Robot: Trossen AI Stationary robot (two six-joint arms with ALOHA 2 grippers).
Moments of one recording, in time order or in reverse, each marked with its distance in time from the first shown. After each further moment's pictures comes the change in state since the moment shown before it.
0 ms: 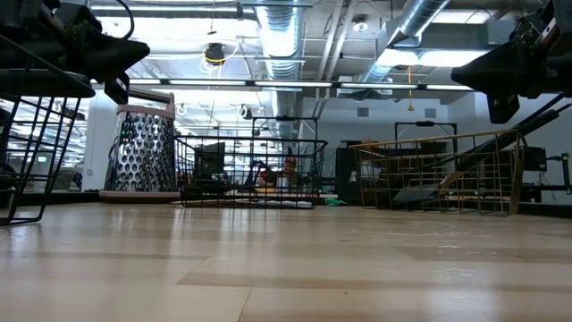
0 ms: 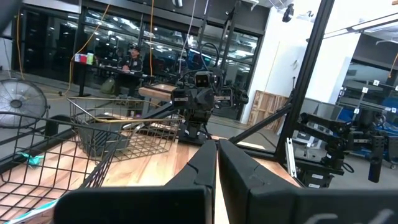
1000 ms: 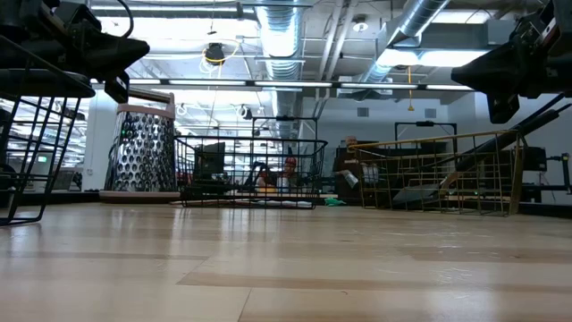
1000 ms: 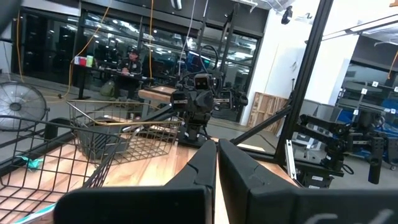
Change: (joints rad) left arm 0.000 0.000 0.000 0.011 0.000 0.000; right arm 0.000 0.000 0.000 0.000 0.000 0.000
